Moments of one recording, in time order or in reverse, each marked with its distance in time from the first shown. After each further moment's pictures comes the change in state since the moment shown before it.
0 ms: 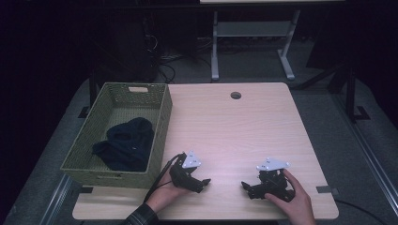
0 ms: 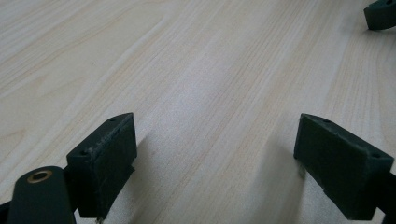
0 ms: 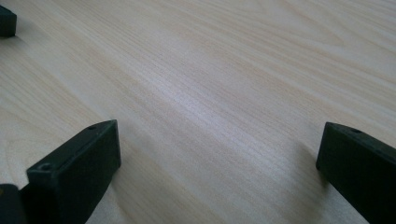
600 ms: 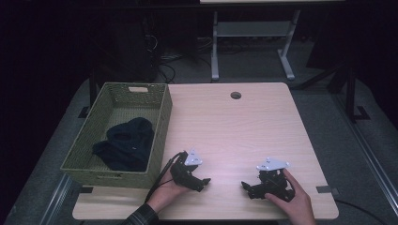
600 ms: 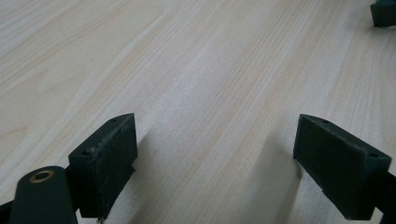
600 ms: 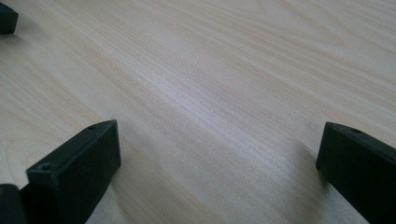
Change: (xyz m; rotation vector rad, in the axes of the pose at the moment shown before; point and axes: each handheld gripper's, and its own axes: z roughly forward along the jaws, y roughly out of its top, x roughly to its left) left arm 0.001 0.008 -0.001 0.056 0.001 -0.007; right arm 0.000 0.000 0.000 0.000 0.001 -0.001
